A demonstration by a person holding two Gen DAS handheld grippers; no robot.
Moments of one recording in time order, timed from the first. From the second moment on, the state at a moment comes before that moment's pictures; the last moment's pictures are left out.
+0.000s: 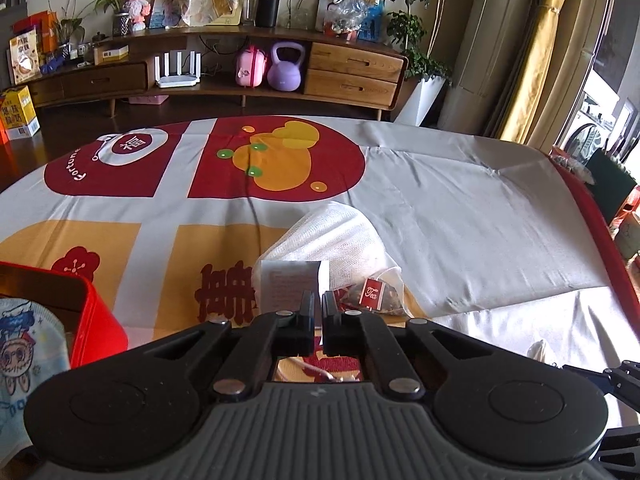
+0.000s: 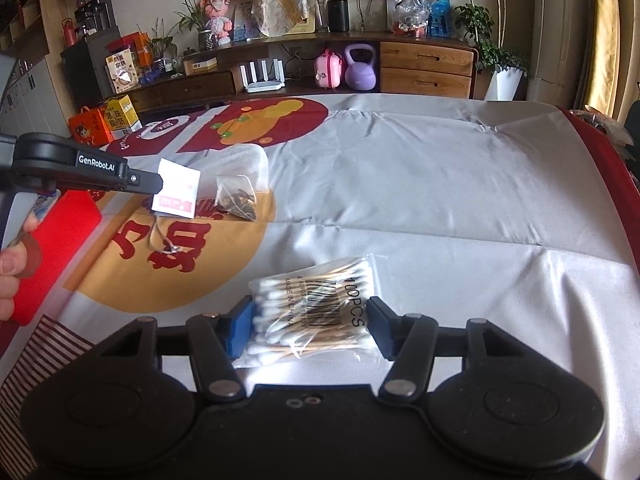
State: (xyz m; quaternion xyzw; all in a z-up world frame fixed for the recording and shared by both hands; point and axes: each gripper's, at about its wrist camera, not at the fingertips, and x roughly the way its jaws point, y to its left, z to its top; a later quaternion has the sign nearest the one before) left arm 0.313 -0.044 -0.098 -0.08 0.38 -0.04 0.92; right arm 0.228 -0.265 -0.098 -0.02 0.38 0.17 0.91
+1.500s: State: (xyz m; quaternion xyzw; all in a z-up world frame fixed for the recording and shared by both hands) left arm 0.331 -0.089 -0.136 0.01 0.37 -0.03 0.93; right arm 0.232 -0.269 -0.115 -0.01 0.40 0.19 0.90
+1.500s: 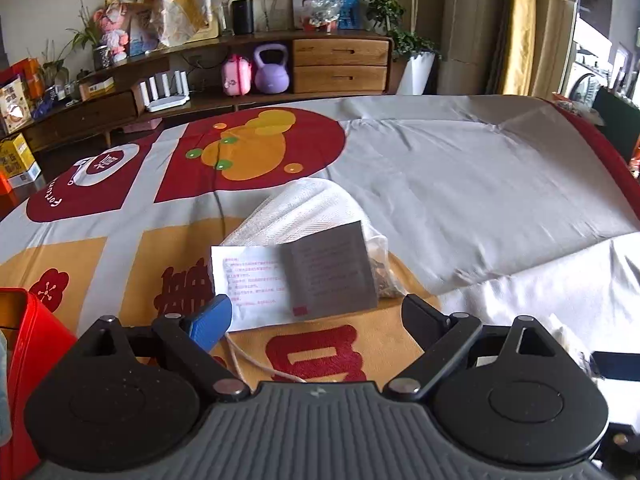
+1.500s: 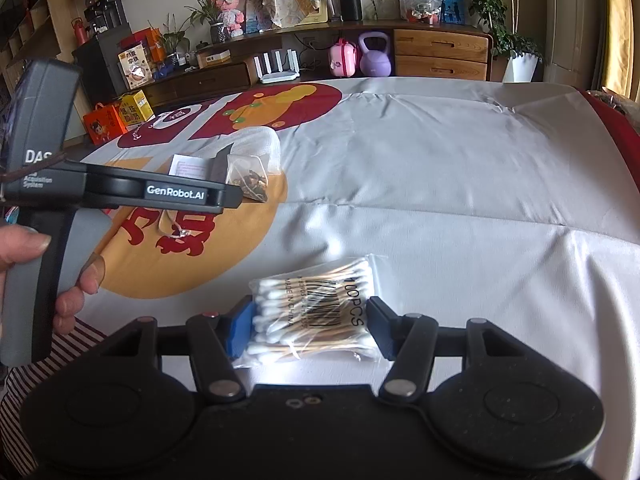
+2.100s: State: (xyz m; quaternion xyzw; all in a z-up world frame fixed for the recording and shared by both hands) left arm 0.336 -0.067 -0.138 0.00 0.36 -0.01 0.93; right arm 0.231 -0.268 -0.116 -0.01 0.40 0.19 0.90
